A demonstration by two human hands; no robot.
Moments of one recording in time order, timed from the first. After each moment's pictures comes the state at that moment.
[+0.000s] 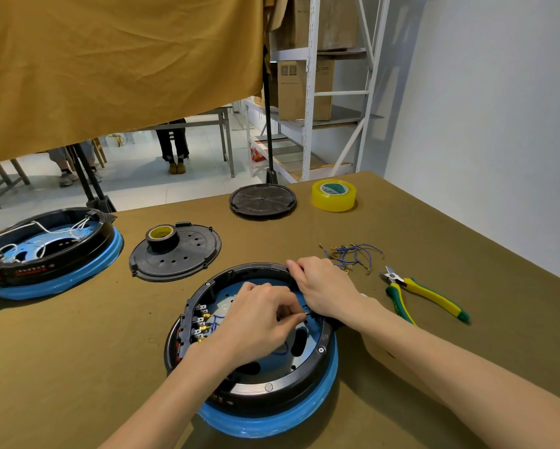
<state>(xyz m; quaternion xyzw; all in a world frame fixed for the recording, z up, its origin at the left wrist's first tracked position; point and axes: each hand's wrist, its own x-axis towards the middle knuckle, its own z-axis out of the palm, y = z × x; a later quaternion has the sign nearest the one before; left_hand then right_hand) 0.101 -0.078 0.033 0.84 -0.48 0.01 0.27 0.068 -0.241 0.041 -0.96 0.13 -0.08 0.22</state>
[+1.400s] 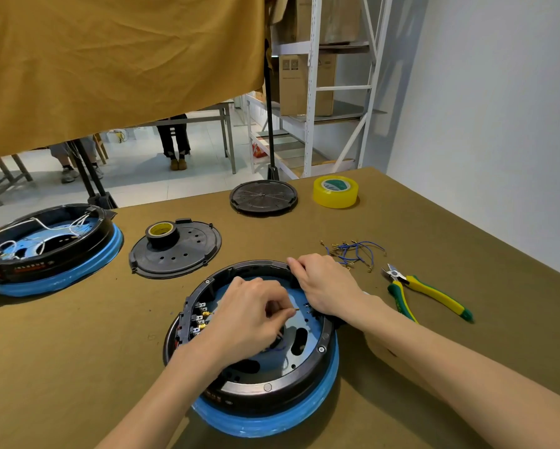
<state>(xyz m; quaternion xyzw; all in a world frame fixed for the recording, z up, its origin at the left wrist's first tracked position) 0.108 -0.068 0.033 0.83 -0.47 0.03 0.30 0.073 -0.247 0.034 -0.97 0.12 -0.09 0.21</state>
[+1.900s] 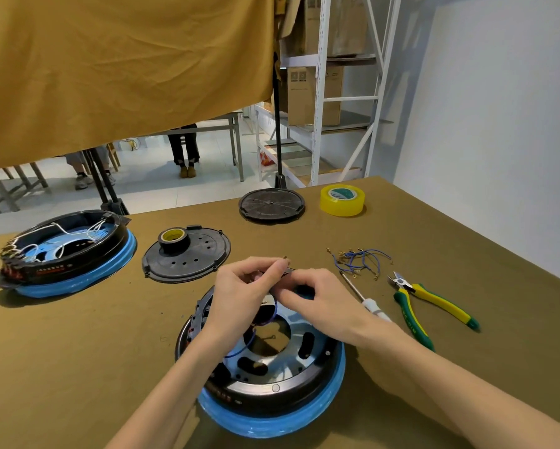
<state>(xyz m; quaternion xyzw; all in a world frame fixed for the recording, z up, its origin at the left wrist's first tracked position) 0.115 -0.066 0.051 0.66 -0.27 -0.07 0.69 0.039 -0.222 0.048 -0.86 -0.05 -0.11 0.50</state>
